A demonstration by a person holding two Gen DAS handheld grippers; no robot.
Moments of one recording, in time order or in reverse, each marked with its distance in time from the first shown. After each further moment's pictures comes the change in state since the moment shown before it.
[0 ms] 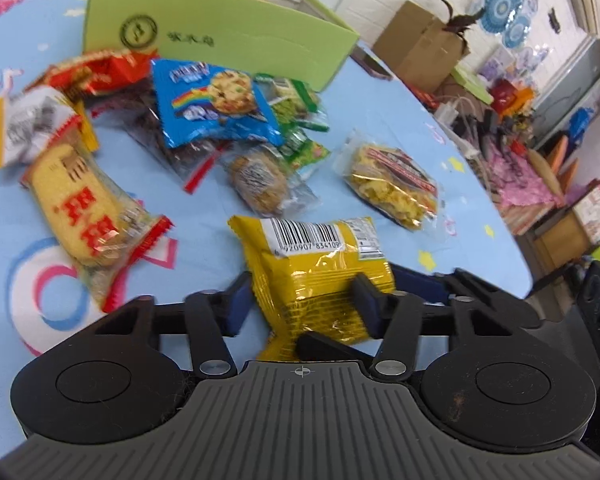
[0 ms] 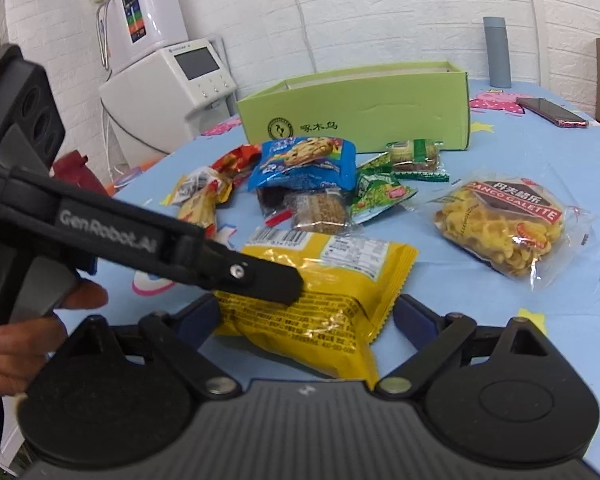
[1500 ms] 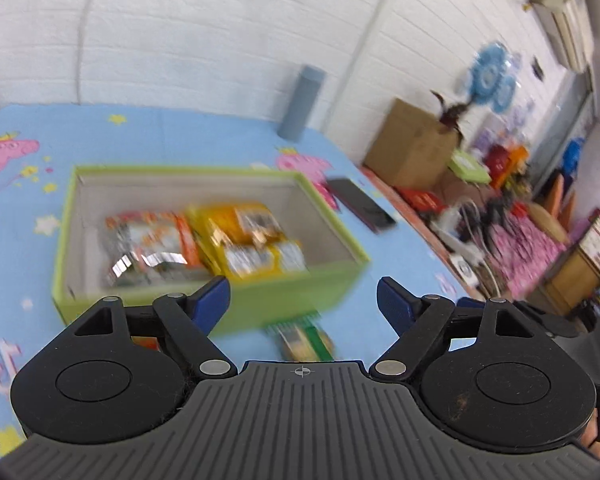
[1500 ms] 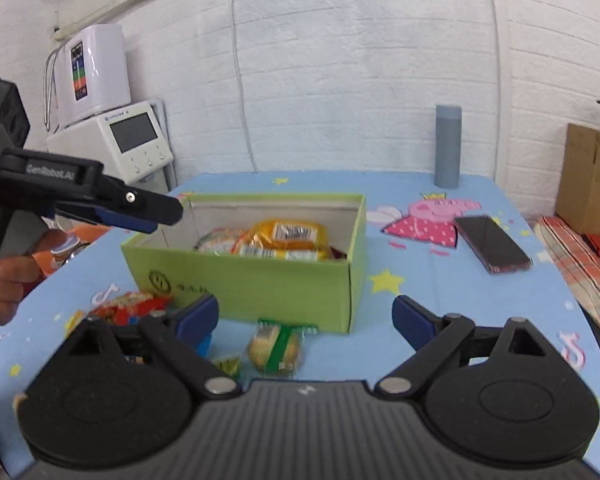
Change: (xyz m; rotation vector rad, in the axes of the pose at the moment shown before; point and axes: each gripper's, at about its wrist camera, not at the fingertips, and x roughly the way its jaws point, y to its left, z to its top) left arm -0.011 -0.008 0.168 0.158 -0.224 0.030; right arm -0.004 -0.094 0.135 -0.057 -0.133 -0.155
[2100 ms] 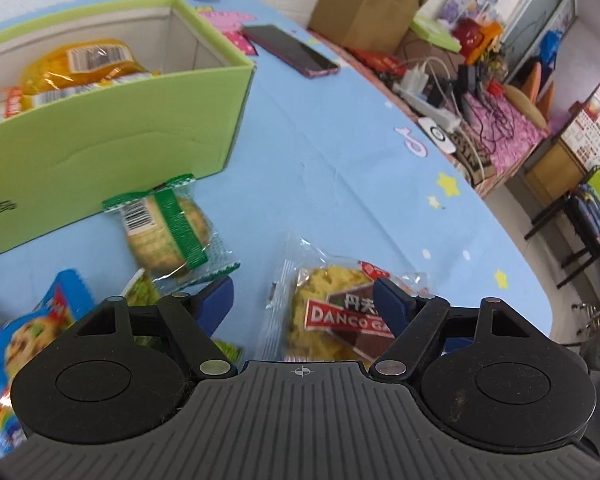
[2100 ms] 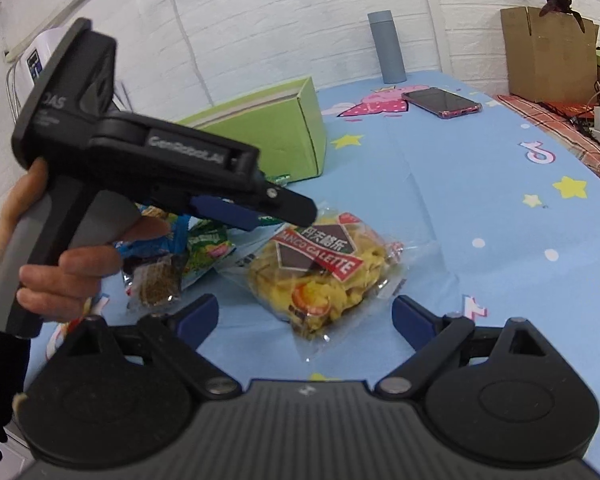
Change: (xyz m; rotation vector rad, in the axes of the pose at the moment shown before) left arm 0.129 -0.068 -0.058 0.101 0.345 -0.060; right arm -0.025 -0.006 -0.103 0.218 0.105 -0.032
